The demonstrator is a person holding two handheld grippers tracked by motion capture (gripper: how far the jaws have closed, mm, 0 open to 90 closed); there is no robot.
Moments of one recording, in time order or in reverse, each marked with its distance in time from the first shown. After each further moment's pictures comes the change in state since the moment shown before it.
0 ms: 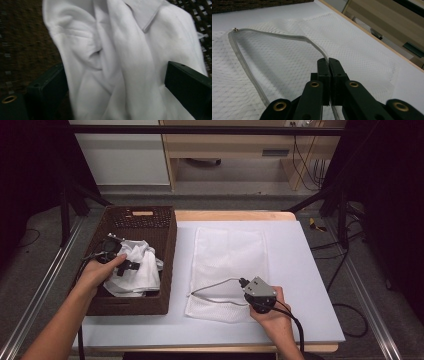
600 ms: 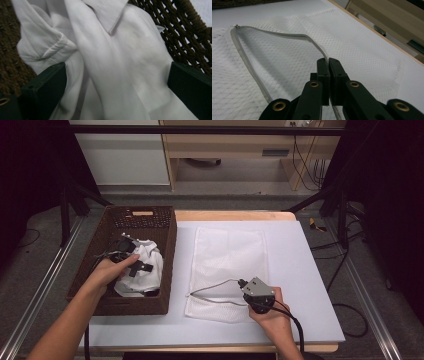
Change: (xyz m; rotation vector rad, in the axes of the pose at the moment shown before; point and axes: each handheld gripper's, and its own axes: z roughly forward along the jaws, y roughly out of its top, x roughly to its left) left arm -0.035 0.014 0.016 0.047 -0.072 0.095; right arm 0.002 -0.001 0.003 0.025 0.019 0.003
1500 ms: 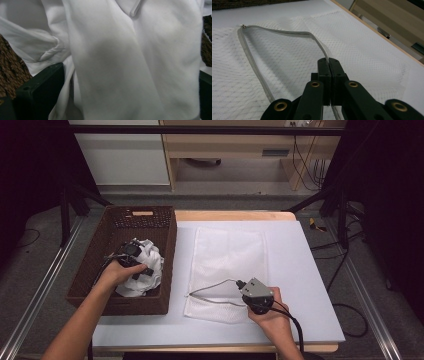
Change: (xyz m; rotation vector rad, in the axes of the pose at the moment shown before) left arm 0.007 -0.002 0.028 0.099 0.134 0.037; right arm 0.003 0.001 0.000 -0.007 0.028 -0.020
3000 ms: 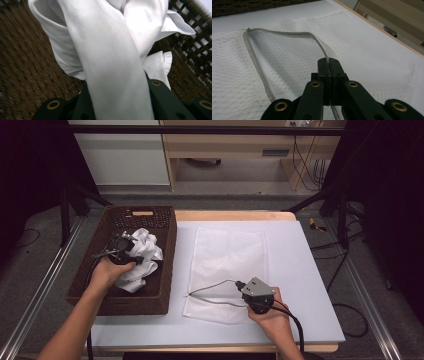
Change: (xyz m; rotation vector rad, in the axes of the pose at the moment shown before) left arm 0.001 -0.002 -0.051 -0.241 0.011 0.073; right arm -0.002 -0.002 0.001 -0.012 0.042 0.046
